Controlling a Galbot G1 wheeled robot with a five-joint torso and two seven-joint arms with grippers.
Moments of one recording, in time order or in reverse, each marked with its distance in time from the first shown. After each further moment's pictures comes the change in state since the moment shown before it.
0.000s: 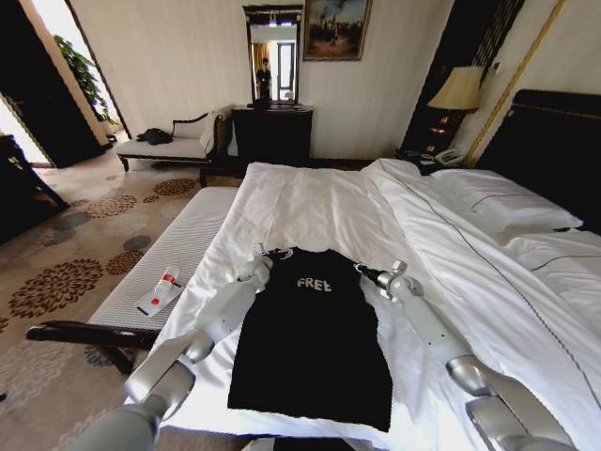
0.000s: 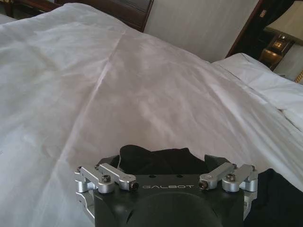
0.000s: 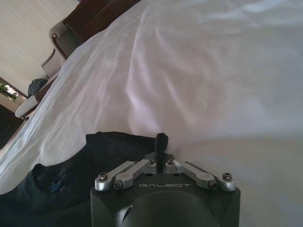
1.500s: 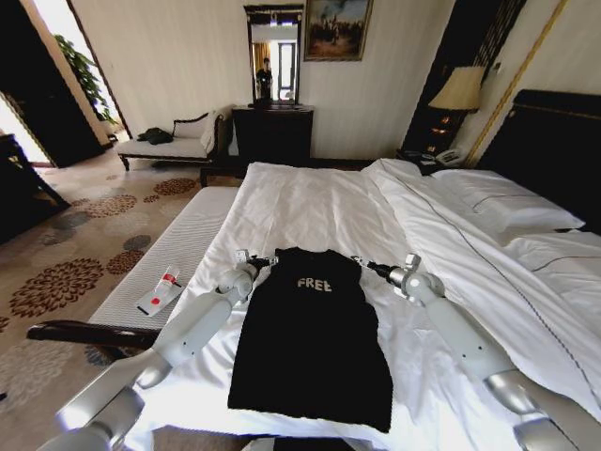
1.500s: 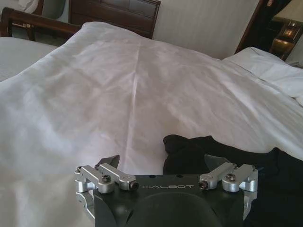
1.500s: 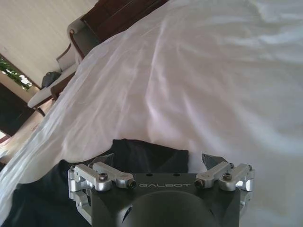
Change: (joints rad) left arm 0.137 0.318 0.113 -0.456 -0.141 0.044 -0.203; right arm -0.037 -0.122 -0.042 0.166 0.076 -0.024 0.024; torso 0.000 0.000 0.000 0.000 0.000
